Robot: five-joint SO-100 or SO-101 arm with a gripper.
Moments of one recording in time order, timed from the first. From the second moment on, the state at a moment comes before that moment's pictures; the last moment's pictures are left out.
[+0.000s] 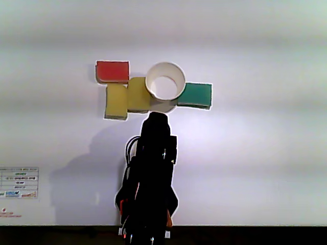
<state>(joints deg) 7.9 186.4 177.3 75.5 -0.4</state>
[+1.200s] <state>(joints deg) 8.2 158.3 151.0 72.9 0.0</state>
